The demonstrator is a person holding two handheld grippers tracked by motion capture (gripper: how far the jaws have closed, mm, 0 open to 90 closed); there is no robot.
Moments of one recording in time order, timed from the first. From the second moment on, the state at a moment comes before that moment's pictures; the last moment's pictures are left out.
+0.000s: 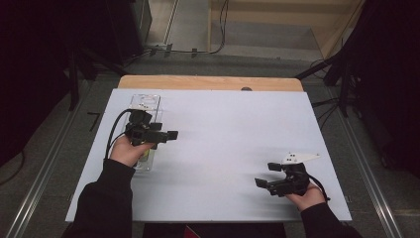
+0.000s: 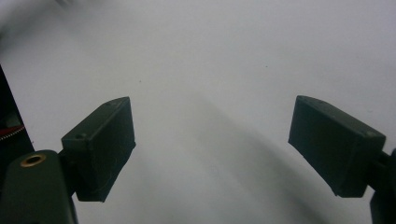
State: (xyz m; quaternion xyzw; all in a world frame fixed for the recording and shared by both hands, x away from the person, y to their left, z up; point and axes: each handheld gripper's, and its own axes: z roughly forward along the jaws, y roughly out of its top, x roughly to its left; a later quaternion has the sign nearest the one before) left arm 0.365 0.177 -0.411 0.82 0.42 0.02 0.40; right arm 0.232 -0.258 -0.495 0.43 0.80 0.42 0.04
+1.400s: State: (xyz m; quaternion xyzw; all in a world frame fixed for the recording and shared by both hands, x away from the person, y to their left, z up) left arm 0.318 0.155 -0.447 0.84 0.38 0.00 0.39; right arm 0.233 -0.260 -0.495 0.44 0.79 0.42 0.04
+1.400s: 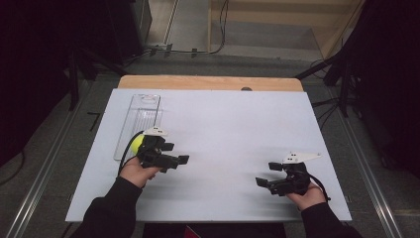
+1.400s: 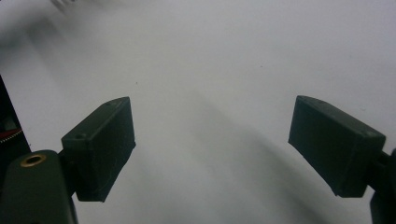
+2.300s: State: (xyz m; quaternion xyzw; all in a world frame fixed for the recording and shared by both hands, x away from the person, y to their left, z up) left arm 0.294 0.168 -0.465 0.84 0.34 0.00 0.41; right arm 0.233 -0.260 -0.495 0.44 0.79 0.42 0.04
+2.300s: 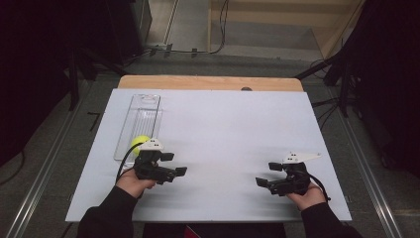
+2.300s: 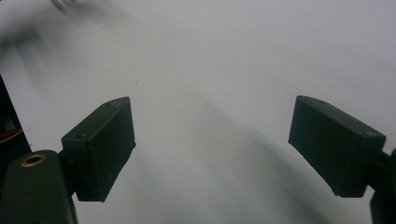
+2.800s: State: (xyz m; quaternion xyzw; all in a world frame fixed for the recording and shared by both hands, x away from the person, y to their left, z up) left arm 0.282 0.173 -0.473 0.85 0.32 0.00 0.41; right arm 0.233 -0.260 -0.496 0.44 0.79 0.42 0.04
